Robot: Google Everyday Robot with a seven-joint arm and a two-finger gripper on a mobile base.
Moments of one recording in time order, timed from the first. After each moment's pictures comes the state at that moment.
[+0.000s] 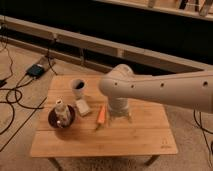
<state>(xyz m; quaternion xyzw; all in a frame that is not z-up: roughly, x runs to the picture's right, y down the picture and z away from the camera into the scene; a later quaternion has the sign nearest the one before) 0.012 0.168 0.659 -0.26 0.28 0.57 0.73</state>
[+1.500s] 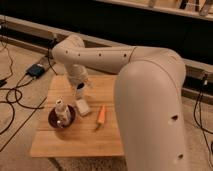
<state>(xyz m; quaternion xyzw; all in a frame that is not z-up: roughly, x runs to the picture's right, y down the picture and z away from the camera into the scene) -0.108 -0.009 0.771 -0.25 0.20 0.55 0.77</state>
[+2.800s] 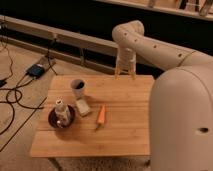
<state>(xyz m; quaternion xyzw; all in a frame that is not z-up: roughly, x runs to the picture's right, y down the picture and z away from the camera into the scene) 0.135 -0.039 0.768 -0.19 0.27 0.75 0.57</state>
